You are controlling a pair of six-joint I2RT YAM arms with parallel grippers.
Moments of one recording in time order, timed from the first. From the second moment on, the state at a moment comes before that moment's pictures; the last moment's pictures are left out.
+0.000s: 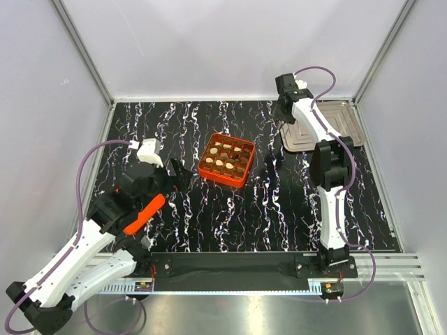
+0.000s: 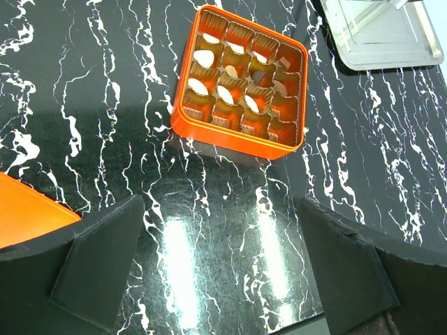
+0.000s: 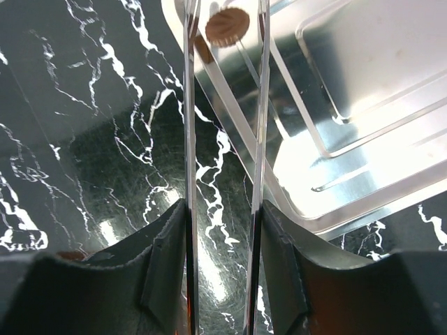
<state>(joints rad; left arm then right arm) -0.65 0.71 0.84 -0.57 -0.24 -0.54 0.25 2.28 2.15 -0.80 0.32 0.56</state>
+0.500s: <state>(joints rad) -0.65 0.72 0.84 -0.57 -0.24 -0.54 0.25 2.29 2.11 -0.81 0.31 0.56</state>
